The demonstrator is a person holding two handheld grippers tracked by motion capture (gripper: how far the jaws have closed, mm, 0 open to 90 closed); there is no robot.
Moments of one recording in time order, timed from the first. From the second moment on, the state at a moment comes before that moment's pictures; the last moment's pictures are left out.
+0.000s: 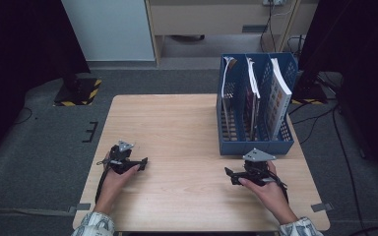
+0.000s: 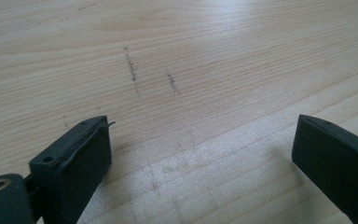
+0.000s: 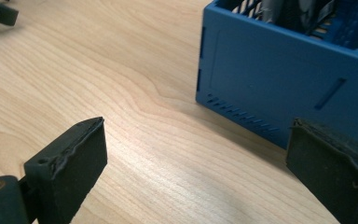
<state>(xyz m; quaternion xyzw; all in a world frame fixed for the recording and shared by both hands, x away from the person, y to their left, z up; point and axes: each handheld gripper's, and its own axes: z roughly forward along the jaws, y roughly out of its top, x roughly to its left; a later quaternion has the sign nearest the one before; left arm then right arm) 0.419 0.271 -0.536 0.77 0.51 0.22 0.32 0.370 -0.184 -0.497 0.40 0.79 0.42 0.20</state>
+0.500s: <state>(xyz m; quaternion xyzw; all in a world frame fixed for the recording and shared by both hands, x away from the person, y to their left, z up) 0.419 0.270 -0.537 0.77 0.51 0.22 0.32 0.374 -0.171 -0.508 0.39 0.81 0.40 0.18</state>
